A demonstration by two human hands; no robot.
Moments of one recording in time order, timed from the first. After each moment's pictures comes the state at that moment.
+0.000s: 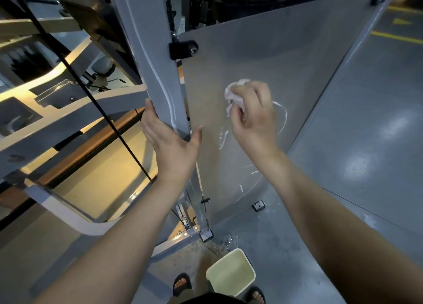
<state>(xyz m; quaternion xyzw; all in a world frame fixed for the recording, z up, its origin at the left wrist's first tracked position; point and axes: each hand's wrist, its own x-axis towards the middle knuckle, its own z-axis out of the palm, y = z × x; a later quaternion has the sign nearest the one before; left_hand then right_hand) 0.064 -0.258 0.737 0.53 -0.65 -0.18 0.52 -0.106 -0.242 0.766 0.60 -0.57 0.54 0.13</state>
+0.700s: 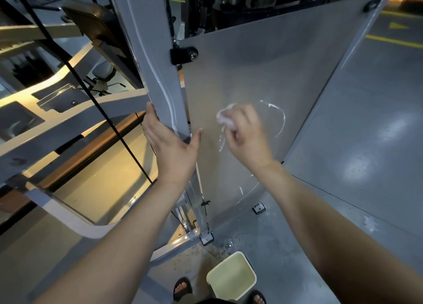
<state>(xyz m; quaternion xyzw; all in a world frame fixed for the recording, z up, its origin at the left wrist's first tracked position) 0.065 -0.259 0.735 0.52 -0.66 -0.18 0.52 -0.107 -0.235 0.738 0.67 -0.56 0.48 0.09</state>
